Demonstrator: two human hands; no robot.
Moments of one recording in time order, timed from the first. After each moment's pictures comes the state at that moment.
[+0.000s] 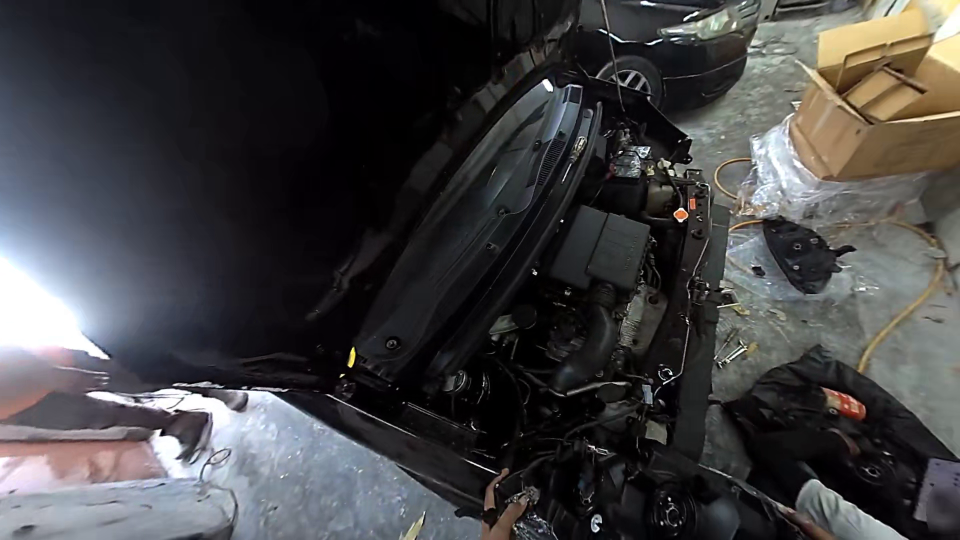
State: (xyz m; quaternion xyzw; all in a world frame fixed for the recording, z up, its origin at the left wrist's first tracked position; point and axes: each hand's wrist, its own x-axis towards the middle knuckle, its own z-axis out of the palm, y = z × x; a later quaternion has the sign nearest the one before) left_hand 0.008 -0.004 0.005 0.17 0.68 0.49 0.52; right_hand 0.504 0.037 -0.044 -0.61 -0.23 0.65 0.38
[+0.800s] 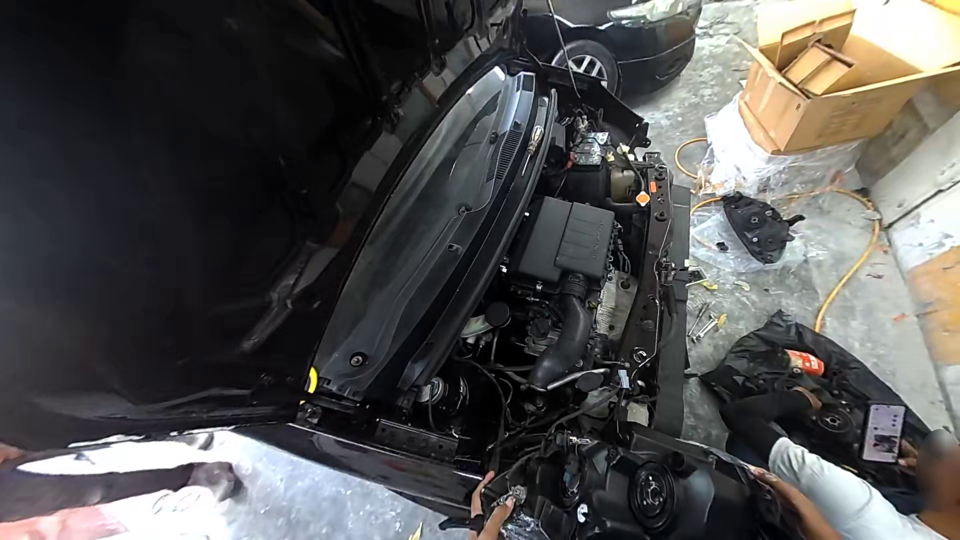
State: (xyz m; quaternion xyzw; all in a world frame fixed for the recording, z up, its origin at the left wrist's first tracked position) left_hand 0.005 -0.006 0.000 0.19 0.69 0.47 0.52; right_hand 0.503 0.034 -0.044 -0.62 -0.21 0.65 0.38
